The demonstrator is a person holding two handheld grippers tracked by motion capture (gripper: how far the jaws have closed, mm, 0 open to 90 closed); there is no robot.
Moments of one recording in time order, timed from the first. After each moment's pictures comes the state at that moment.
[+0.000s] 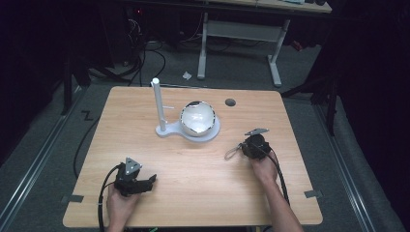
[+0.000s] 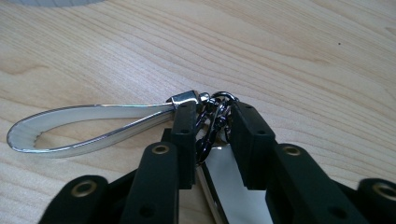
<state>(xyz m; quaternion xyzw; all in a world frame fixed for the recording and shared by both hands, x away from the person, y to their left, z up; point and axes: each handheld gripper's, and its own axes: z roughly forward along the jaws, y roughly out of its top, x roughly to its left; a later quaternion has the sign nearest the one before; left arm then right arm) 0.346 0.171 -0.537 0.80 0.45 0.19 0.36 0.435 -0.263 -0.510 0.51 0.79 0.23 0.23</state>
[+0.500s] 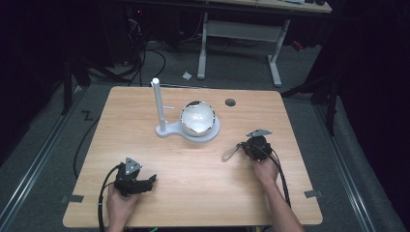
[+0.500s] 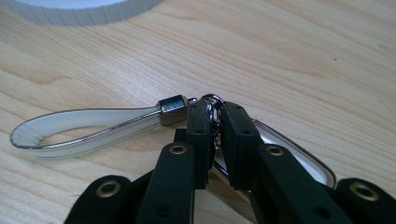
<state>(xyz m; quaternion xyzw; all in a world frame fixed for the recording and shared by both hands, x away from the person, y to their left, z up) 0.346 0.171 -0.537 0.80 0.45 0.19 0.36 0.426 -0.266 -0.505 0.50 0.79 0.27 0.24</state>
